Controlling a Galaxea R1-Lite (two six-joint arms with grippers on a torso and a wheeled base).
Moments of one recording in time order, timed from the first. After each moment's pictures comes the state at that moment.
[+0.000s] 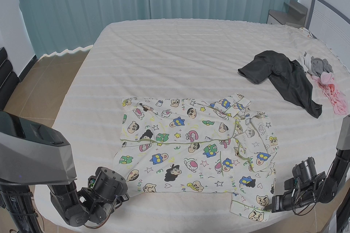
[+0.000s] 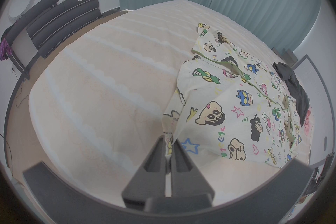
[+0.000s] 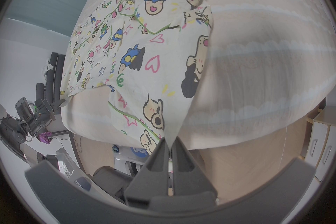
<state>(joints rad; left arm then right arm) -0.60 2.12 -0.26 -0.94 0.47 -0.93 0.23 1.99 -0.07 -0.77 0.20 0.38</state>
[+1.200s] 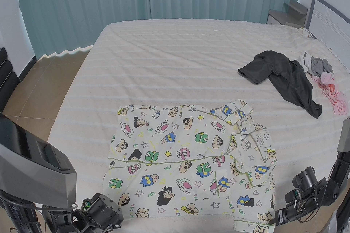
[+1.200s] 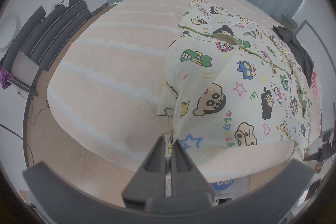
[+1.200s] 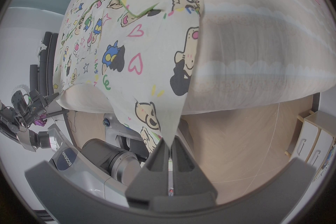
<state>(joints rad) -0.72 2.12 -0.03 -0.93 0.44 -0.94 0.22 1.99 -0.02 -0.62 0.21 0.25</state>
